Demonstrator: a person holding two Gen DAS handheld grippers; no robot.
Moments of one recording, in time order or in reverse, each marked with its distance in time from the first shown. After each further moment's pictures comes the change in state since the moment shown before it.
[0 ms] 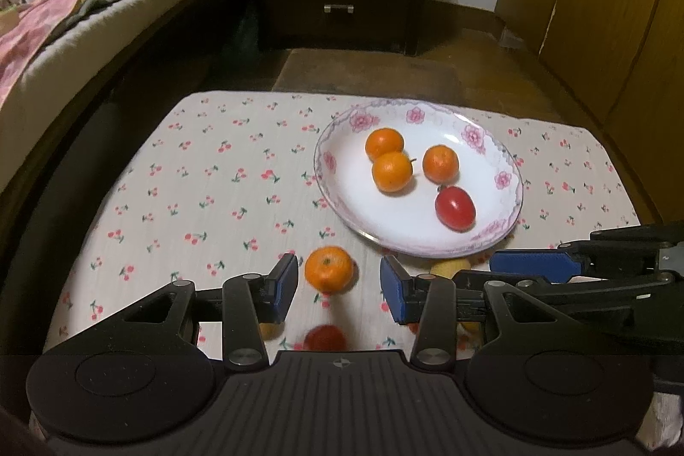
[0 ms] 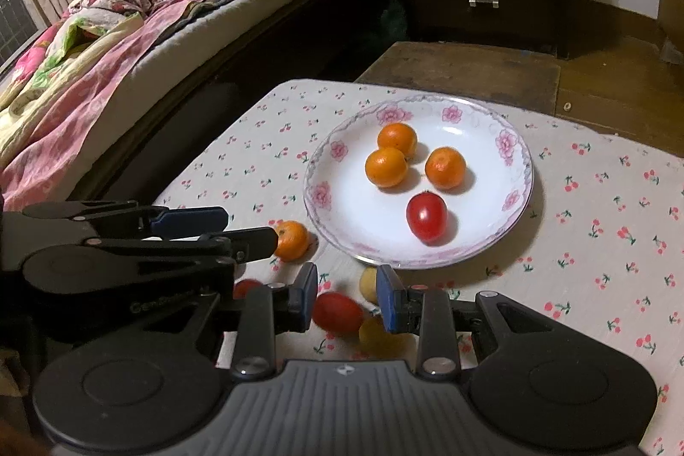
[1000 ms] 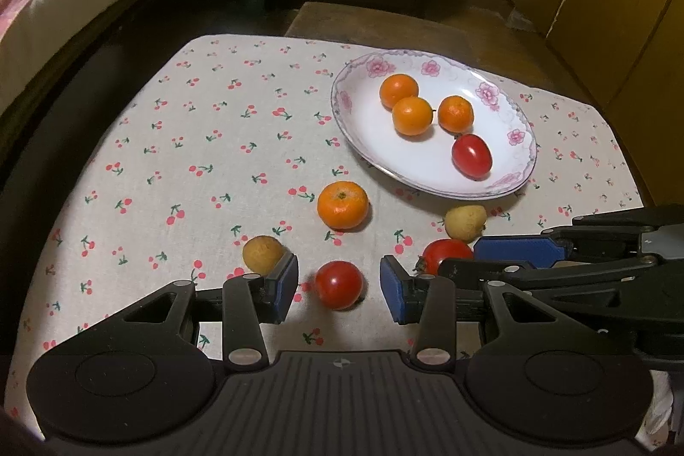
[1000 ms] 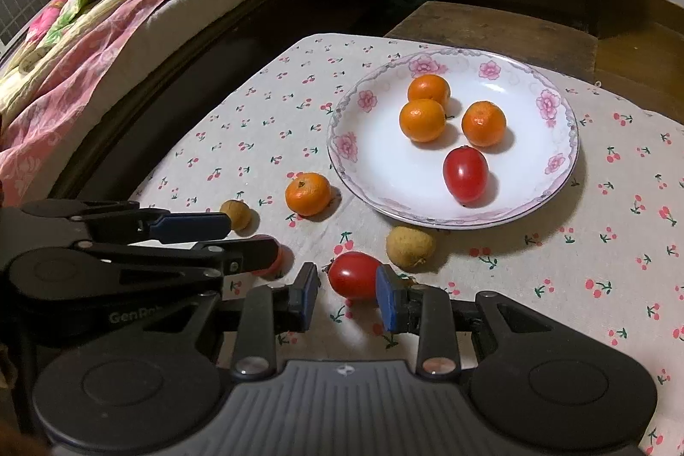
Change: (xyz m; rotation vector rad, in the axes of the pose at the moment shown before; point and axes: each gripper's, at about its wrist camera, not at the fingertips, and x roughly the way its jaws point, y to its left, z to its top) left arm 0.005 0.016 -0.024 -0.066 0.092 -0.025; right arm 0.023 0.008 -0.009 -0.052 0.093 0.056
